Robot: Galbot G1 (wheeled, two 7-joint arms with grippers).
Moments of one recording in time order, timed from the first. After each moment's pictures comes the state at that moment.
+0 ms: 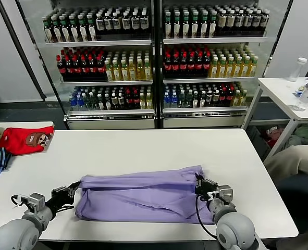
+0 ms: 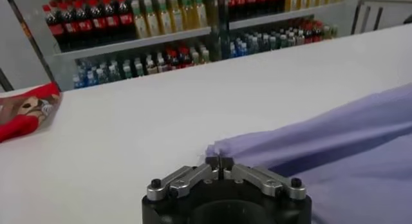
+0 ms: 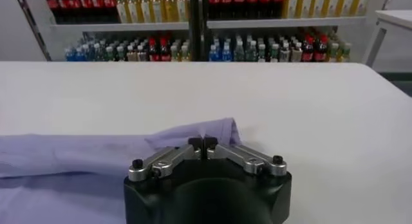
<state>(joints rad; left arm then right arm) 1.44 -0.95 -0.69 -1.90 -0.42 0.48 0.23 -1.24 1.14 0.26 2.04 0.52 -0.57 0.30</state>
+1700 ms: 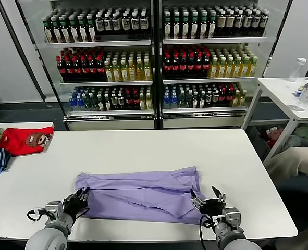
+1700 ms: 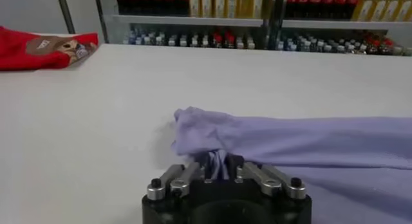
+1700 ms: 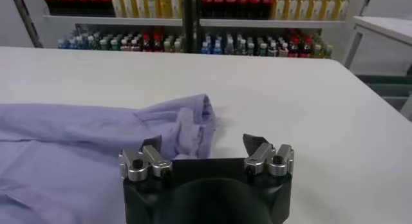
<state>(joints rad) 1.42 -1.15 -0.59 -1.95 -0.49 0.56 -0.16 -1.46 1.19 0.33 2.20 0.37 -0.55 0.27</state>
